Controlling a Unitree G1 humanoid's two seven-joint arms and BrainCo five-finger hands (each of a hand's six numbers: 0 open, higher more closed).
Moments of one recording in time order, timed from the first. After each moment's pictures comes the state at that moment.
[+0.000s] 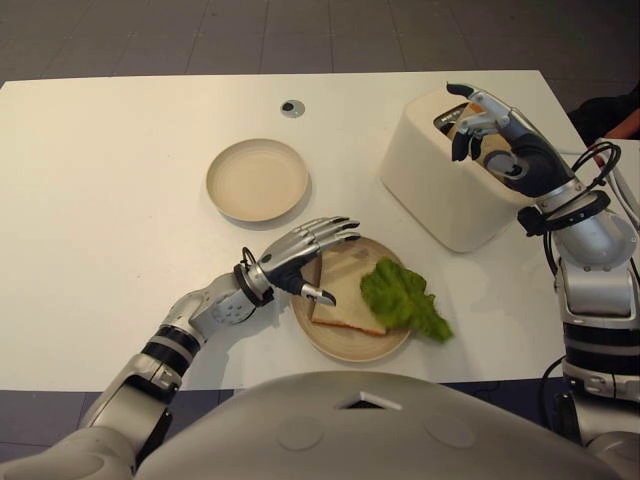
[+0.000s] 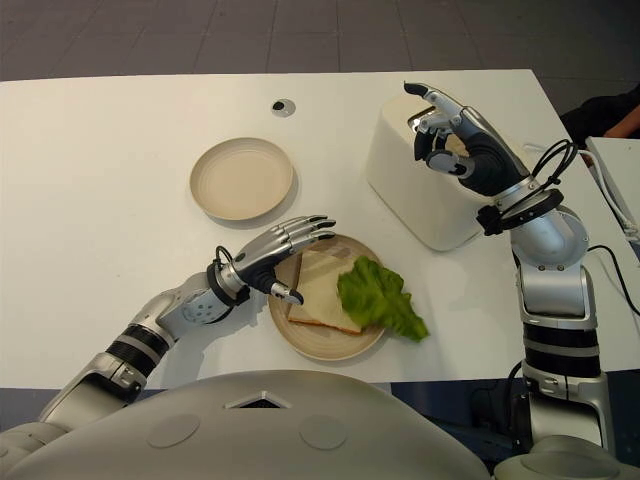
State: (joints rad) left arm -0.06 0.40 -0.47 0.35 0.69 -0.92 0.17; right arm -0.03 -0.60 -0.17 -0.24 -0.06 -0.32 0.41
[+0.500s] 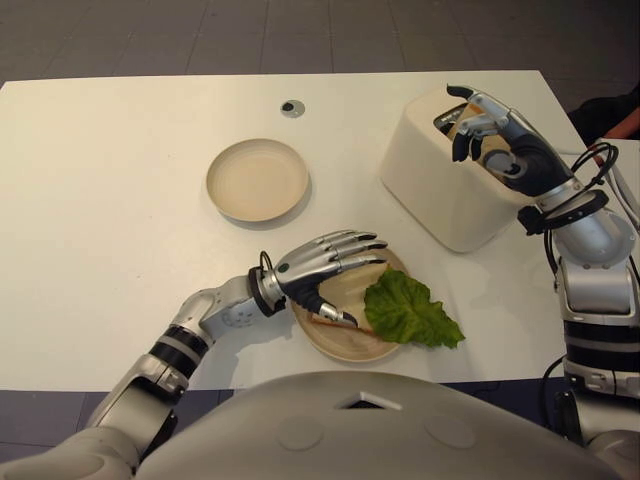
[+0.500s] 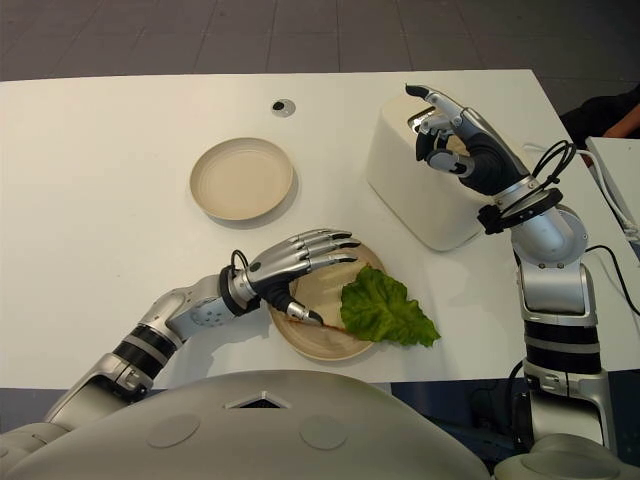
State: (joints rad) left arm -0.07 0.35 -0.52 0.28 0.86 -0.92 0.19; right arm -0.03 -0.61 -0.16 -0.21 -0.07 -0.33 0.42
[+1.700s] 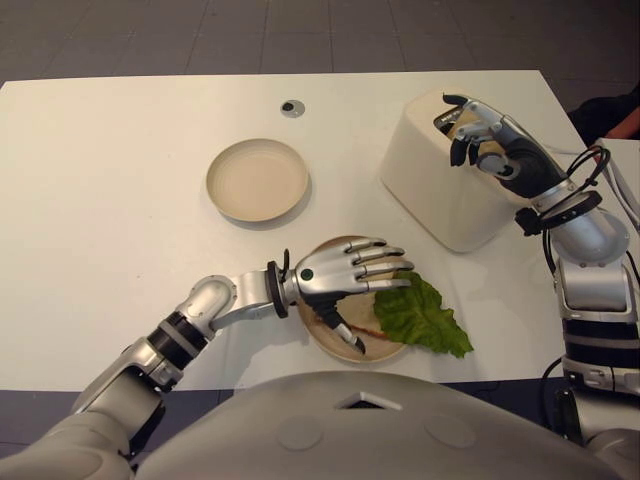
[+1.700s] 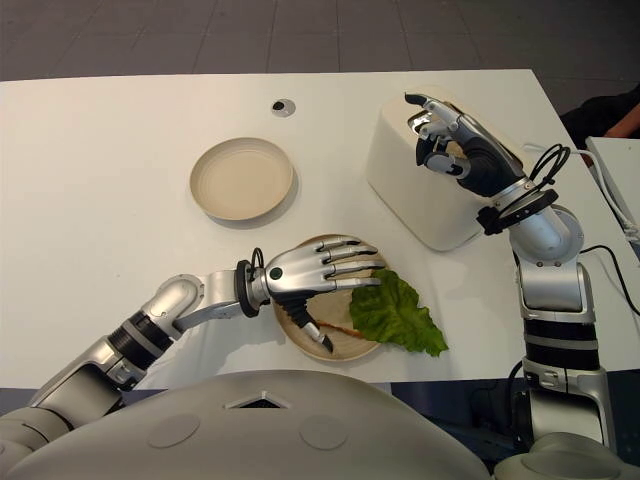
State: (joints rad) left arm -0.16 0.47 -0.67 0.02 1.12 -0.73 0.22; right arm -0.04 -0.61 -0.16 -0.16 -0.09 -0.35 0.43
